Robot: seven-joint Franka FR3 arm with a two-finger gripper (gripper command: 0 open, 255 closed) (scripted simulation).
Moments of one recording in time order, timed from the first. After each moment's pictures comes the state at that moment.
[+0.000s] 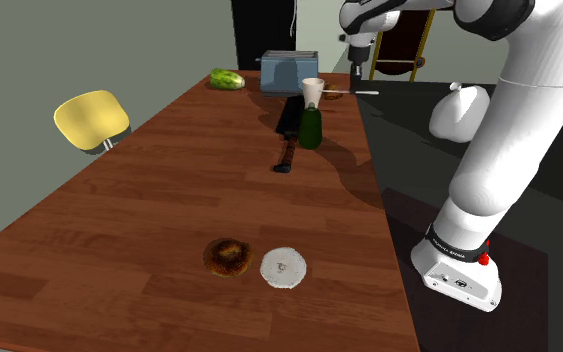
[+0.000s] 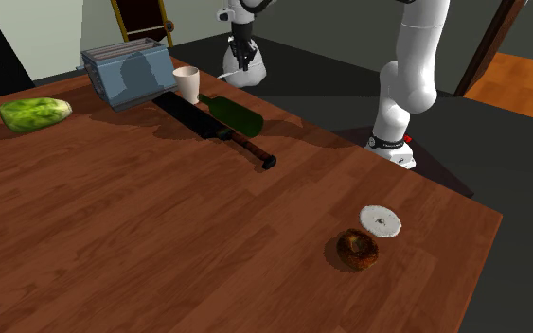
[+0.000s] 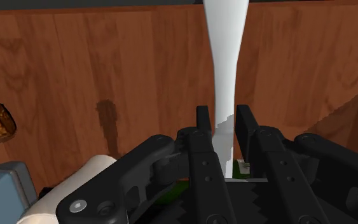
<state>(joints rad) -0.19 0.10 -0.40 -1.83 0.02 1.95 -1.16</state>
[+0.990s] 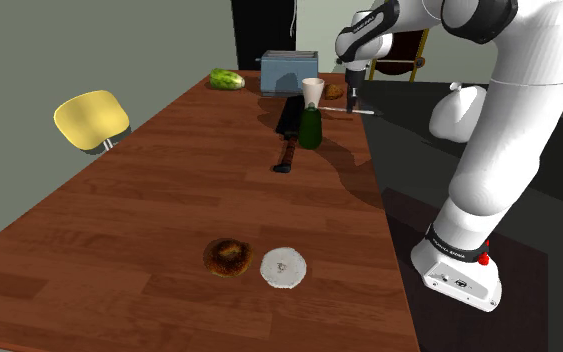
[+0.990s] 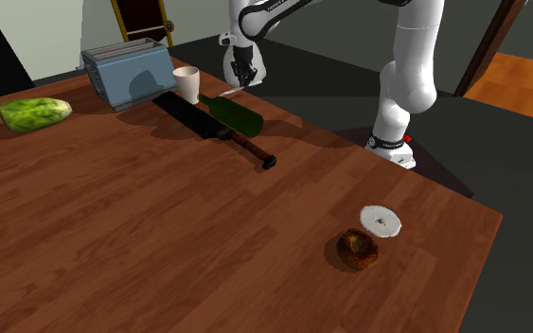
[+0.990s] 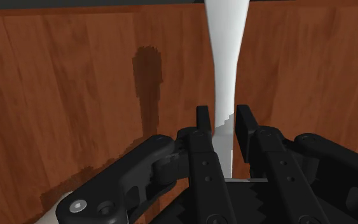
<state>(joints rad) -0.19 0.16 -0.39 -1.96 0.05 2.14 -1.18</state>
